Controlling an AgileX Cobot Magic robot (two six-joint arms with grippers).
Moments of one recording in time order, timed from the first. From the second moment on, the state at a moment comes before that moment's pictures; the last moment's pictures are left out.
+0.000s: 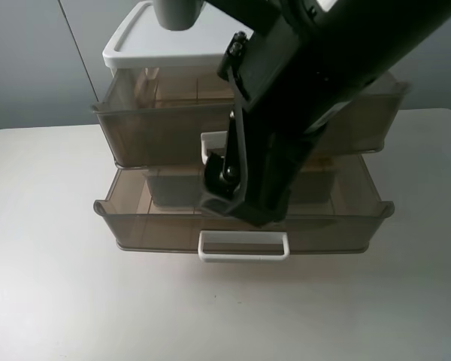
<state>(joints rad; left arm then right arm) -0.05 0.00 -0.51 0.15 1.08 -0.09 1.02 1.37 -1.19 0.07 0.98 -0.34</state>
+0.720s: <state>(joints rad) -0.05 0.00 -0.51 0.15 1.08 -0.09 1.02 1.52 -1.19 0.00 1.04 -0.41</state>
